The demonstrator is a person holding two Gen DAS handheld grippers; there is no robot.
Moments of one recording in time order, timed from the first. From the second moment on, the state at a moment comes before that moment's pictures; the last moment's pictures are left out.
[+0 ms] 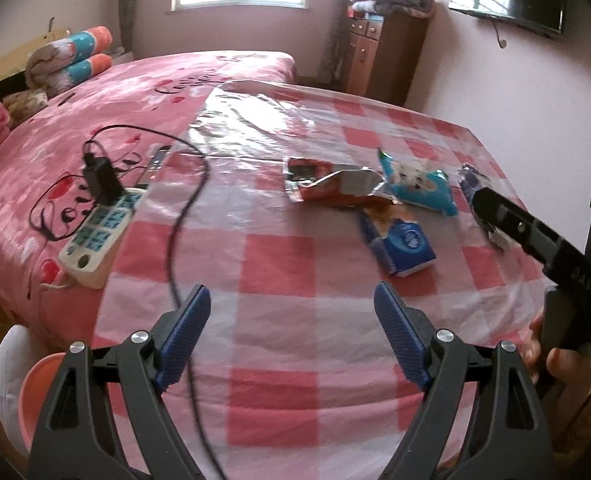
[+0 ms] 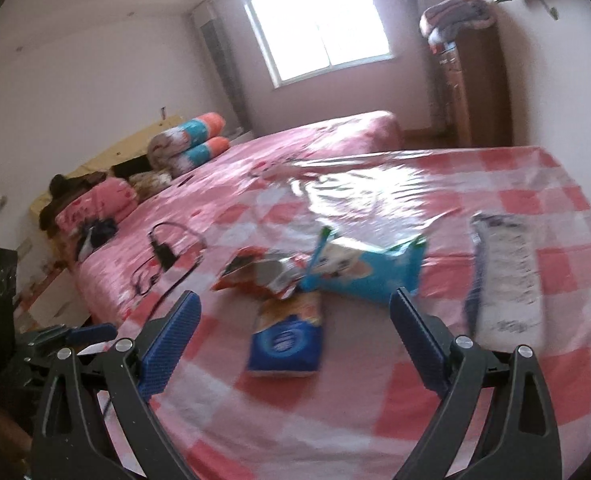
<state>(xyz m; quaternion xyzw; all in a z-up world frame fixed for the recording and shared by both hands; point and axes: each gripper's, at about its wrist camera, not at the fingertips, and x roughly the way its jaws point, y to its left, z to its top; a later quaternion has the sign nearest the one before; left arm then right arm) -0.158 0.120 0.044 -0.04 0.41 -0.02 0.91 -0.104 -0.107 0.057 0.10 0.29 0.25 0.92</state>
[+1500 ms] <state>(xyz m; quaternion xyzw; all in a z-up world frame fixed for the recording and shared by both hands) 0.031 0.054 0.008 -0.06 0.46 0.02 0.89 -0.030 -0.213 0.016 0.17 0.39 0.14 0.89</state>
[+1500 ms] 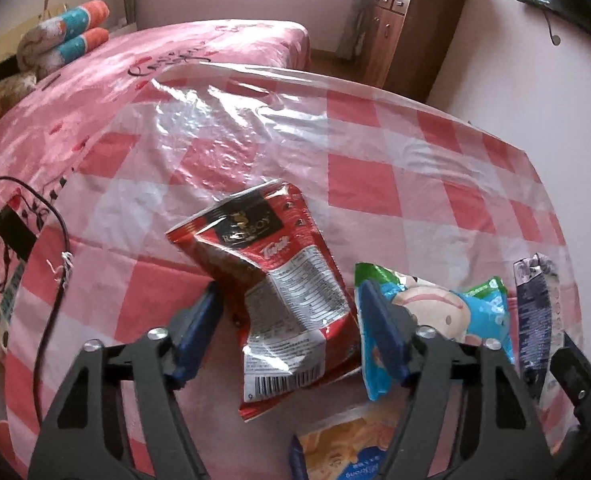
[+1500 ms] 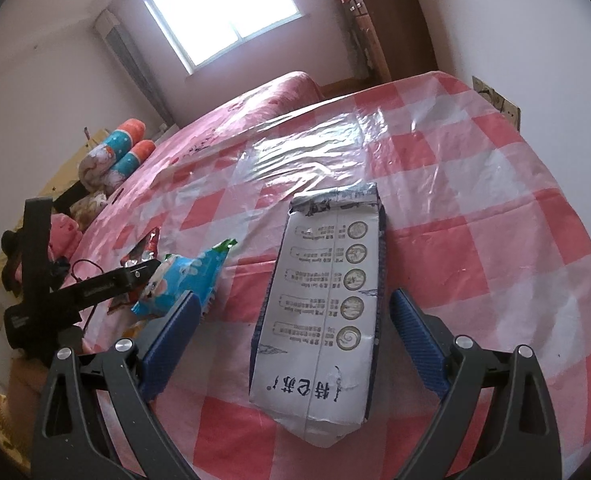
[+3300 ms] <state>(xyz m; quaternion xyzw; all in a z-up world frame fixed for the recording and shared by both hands) -0.110 0.096 0.035 -0.08 0.42 -0.09 0.90 -0.058 -0.215 0.031 0.21 0.36 0.19 0.89</state>
